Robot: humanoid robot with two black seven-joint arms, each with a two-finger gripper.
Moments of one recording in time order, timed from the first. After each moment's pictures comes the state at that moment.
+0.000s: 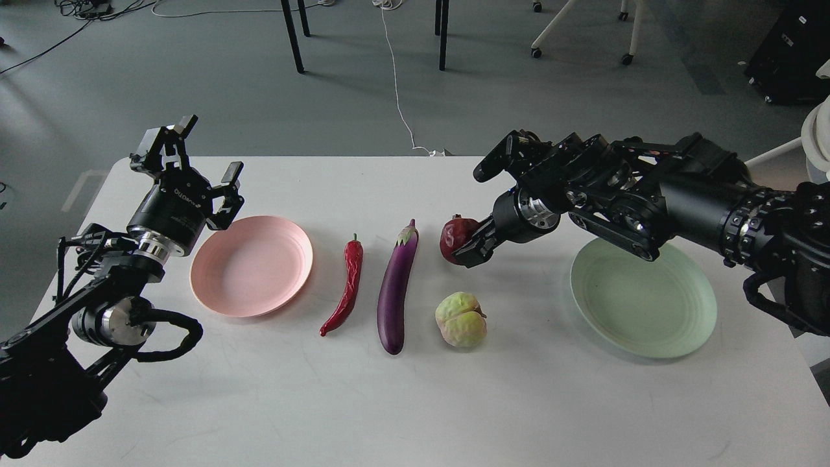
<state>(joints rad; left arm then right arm) -0.41 0.48 -0.87 -1.11 0.25 -0.19 -0.49 1.35 -0.20 -0.27 0.71 -1.65 0.49 0.49</state>
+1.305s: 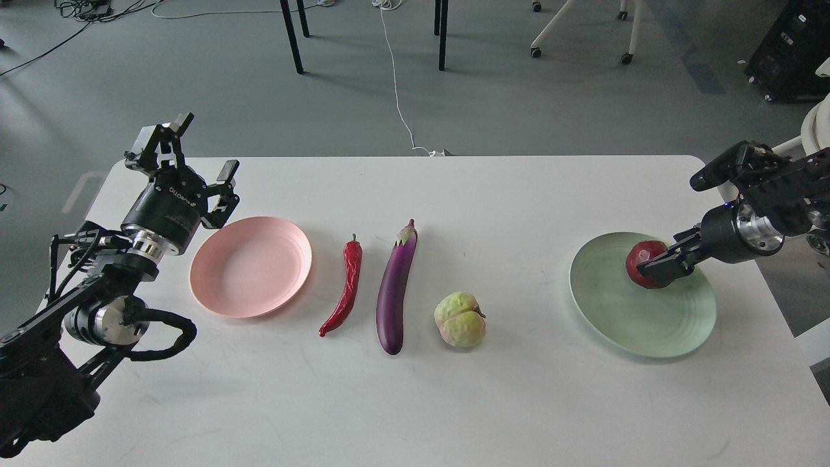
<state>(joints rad) -0.41 0.49 -0.87 -1.12 0.25 -0.20 -0.49 1.33 -0.79 -0.25 1.07 -1.77 0.49 0.49</state>
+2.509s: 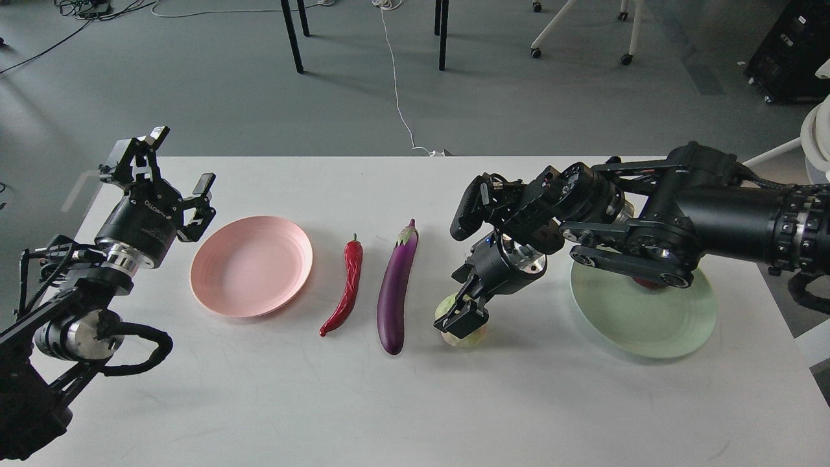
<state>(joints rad) -0.35 0.55 -0.89 -1.13 0.24 -0.20 -0.49 1.38 -0.22 -0.30 1.09 -1.73 0.49 0.49</state>
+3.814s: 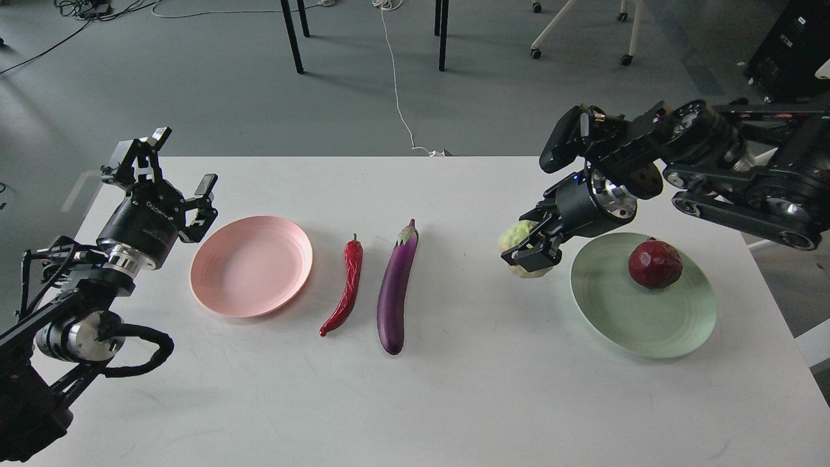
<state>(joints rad) -0.34 0.55 -0.89 -1.14 0.24 -0.20 -0.49 1.49 -0.69 -0.29 1.30 -1.76 0.49 0.49</state>
